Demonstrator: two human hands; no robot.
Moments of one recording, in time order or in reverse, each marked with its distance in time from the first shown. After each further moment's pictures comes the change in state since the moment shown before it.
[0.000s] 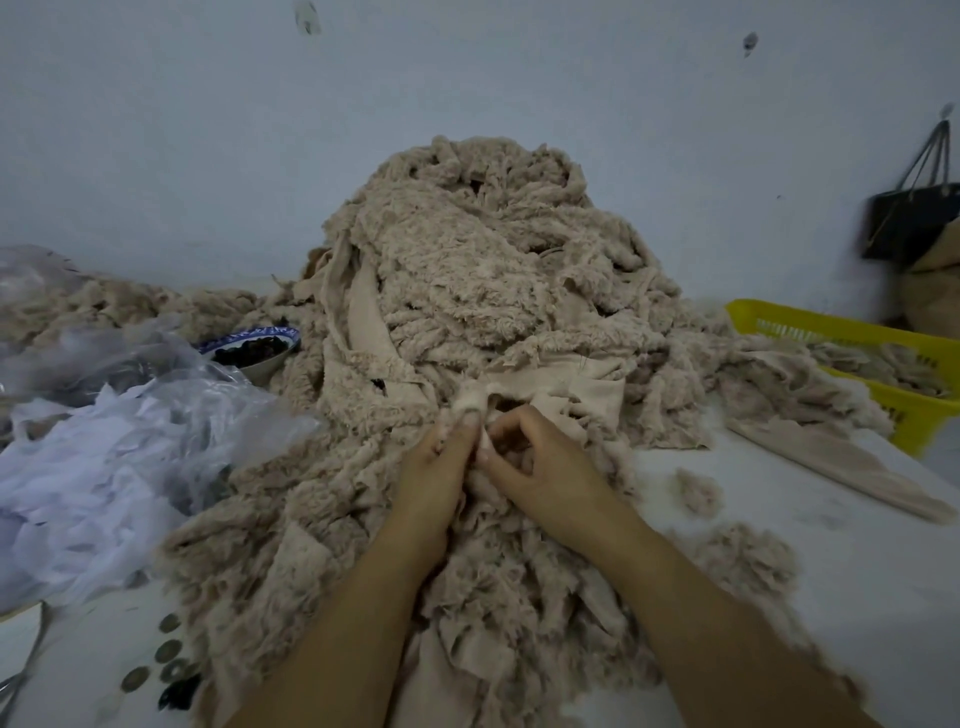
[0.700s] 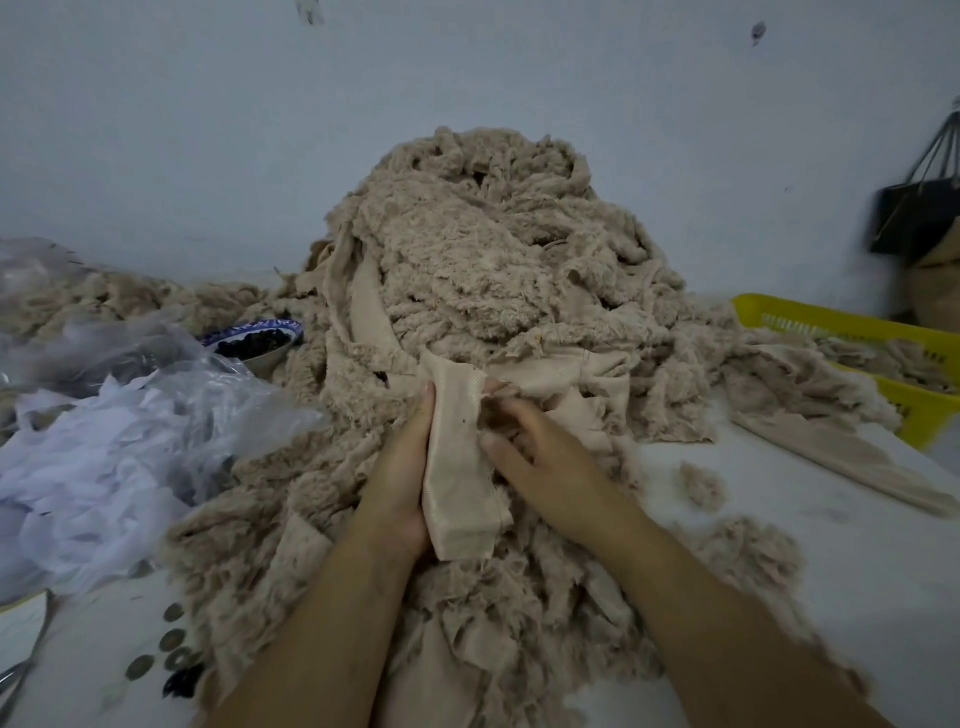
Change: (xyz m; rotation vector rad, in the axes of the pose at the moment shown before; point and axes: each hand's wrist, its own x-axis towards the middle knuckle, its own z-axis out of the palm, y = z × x) left_hand 0.007 0.012 -0.014 -0.572 -0.311 -0.209; right_hand -0.001 -0.001 0.001 0.069 -0.073 0.003
